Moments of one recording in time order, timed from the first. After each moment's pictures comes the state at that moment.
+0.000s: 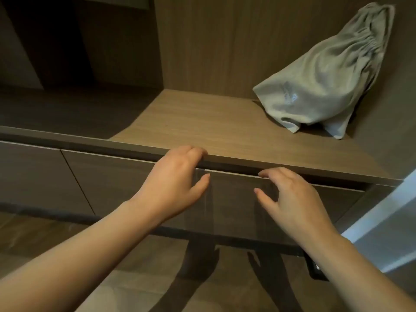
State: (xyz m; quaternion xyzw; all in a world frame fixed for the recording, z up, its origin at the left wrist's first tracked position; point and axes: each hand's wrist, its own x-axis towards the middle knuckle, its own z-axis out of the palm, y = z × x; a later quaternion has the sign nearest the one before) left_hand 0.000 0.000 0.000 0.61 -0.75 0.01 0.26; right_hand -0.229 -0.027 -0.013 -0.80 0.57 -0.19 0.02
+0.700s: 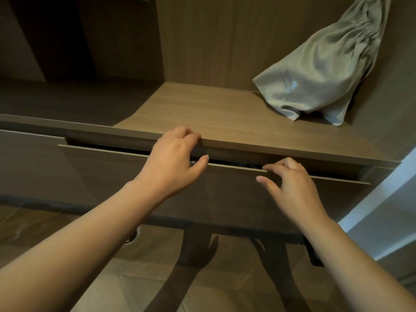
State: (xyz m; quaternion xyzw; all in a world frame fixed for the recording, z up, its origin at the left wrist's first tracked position) left_hand 0.011 -0.006 -0.015 0.61 -0.74 0.05 0.29; right_hand -0.234 -0.036 -0.051 -0.76 0.60 -0.24 0.03
